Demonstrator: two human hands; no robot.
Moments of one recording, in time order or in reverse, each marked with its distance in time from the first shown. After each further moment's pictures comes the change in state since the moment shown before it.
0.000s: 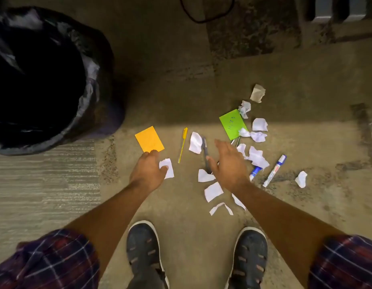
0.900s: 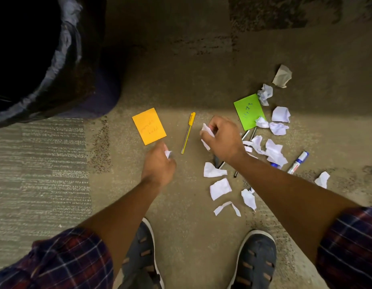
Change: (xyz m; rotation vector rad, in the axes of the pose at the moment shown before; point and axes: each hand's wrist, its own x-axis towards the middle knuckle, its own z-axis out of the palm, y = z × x) left_hand 0.017 -0.003 0.064 -0.375 0.097 -0.093; right_hand 0.070 -0.003 0.055 0.252 -0.017 -0.015
